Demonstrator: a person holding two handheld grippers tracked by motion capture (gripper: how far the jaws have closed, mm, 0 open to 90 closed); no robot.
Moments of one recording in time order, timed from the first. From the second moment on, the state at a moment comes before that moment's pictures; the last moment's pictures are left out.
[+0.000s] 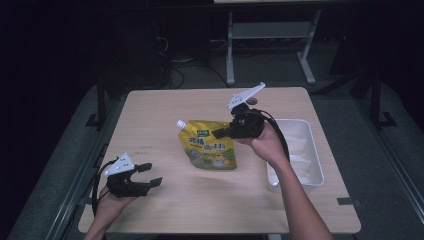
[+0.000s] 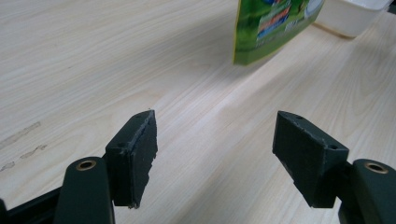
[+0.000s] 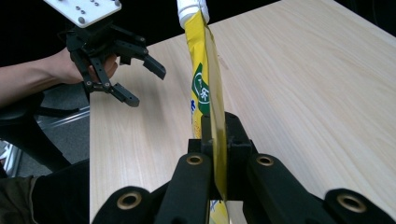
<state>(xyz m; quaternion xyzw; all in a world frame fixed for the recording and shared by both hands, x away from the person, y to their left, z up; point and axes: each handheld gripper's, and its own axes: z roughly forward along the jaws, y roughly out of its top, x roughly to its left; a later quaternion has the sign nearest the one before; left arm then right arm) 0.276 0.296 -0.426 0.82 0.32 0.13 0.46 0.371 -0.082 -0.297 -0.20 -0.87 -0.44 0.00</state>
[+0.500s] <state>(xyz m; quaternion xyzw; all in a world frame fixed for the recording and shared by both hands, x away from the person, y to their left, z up) 0.277 0.297 -0.428 0.82 0.32 0.13 0.45 0.377 -0.122 -0.284 -0.24 -0.87 -0.44 -0.03</state>
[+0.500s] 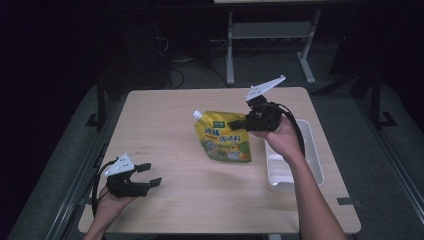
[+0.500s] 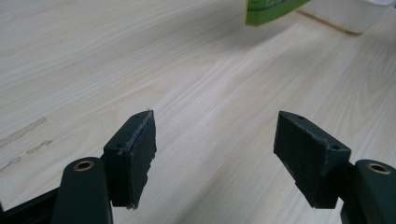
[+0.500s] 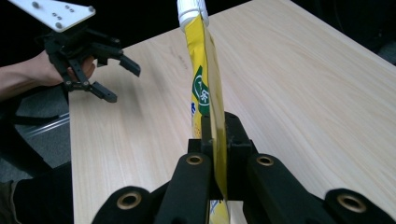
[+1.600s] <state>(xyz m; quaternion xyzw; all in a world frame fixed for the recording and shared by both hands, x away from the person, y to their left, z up) 0.277 0.295 -0.433 0.82 0.32 0.12 0.45 0.382 -0.185 -0.276 -0.30 -0.84 -0.45 -0.05</state>
